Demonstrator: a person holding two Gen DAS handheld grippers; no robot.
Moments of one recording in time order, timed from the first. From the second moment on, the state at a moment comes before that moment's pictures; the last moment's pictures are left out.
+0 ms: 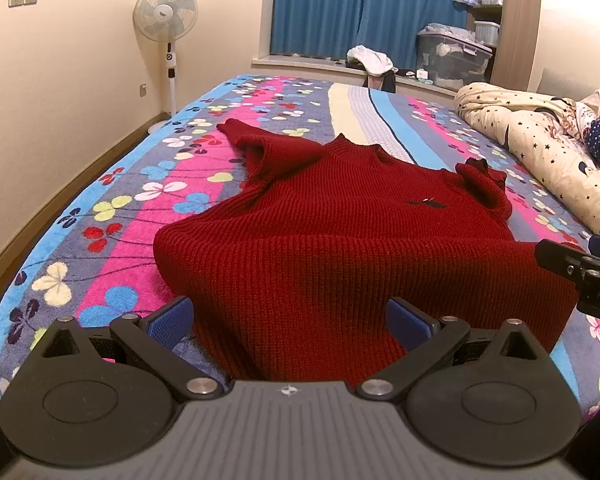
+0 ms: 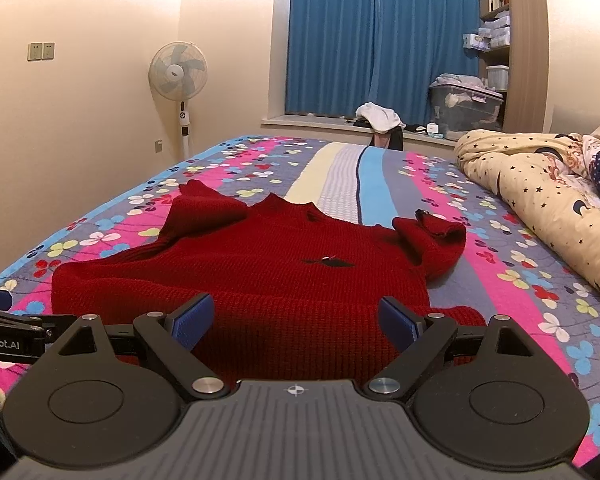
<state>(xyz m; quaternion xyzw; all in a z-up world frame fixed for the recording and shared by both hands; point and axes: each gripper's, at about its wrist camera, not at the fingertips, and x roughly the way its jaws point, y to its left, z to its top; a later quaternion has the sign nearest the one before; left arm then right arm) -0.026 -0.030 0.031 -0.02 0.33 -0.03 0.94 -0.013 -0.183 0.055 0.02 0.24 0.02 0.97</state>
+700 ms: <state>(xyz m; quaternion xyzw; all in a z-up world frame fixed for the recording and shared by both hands) 0.102 0.093 0.019 0.07 0.42 -0.14 0.90 0.068 -0.346 0.033 0.04 0.36 0.08 0.93</state>
